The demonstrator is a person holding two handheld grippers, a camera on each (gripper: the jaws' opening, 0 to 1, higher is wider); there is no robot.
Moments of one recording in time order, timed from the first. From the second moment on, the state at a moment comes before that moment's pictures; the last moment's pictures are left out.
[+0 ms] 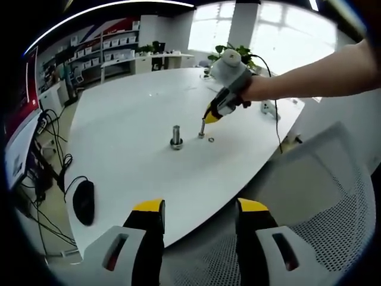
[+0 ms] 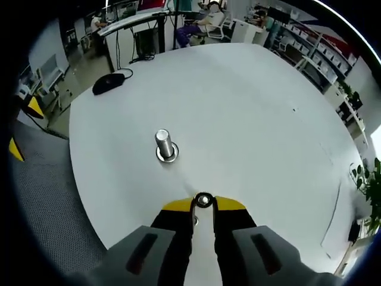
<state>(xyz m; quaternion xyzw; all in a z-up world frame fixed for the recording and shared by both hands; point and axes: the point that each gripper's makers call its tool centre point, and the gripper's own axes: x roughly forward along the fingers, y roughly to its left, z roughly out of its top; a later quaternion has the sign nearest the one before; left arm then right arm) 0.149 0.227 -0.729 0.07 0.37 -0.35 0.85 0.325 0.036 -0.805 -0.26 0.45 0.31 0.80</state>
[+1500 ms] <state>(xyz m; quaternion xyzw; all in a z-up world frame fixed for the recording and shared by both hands) 0.146 0.228 -0.735 0.07 0.39 -0.36 0.85 0.328 0.037 -0.857 -0.25 0.50 0.31 0.77</state>
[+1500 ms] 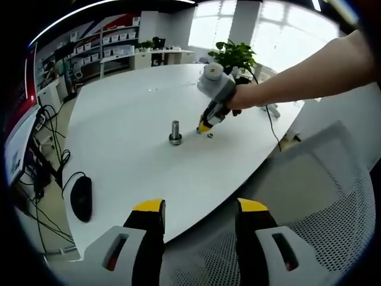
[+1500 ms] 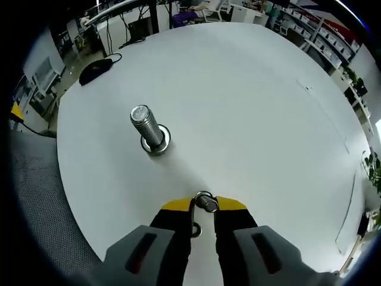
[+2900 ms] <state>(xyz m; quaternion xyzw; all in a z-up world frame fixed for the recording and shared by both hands) 0.143 0.226 -0.735 0.07 0.39 -0.36 0.84 0.291 0.022 -0.866 -0.19 0.50 0.29 0.79</state>
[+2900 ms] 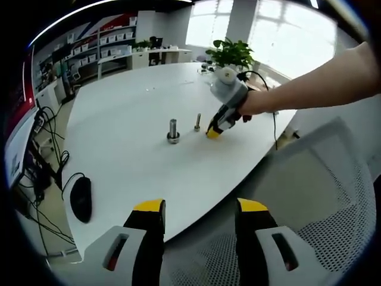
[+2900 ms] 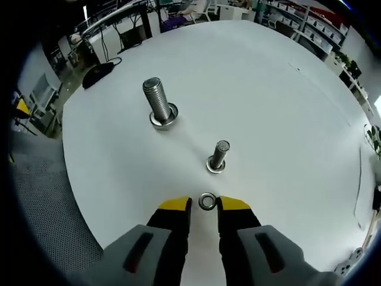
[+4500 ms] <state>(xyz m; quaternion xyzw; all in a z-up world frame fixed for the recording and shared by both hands) 0.142 0.223 -0.733 0.07 0.38 -0.37 0.84 0.277 0.028 -0.869 -0.26 0.56 0.28 0.73</state>
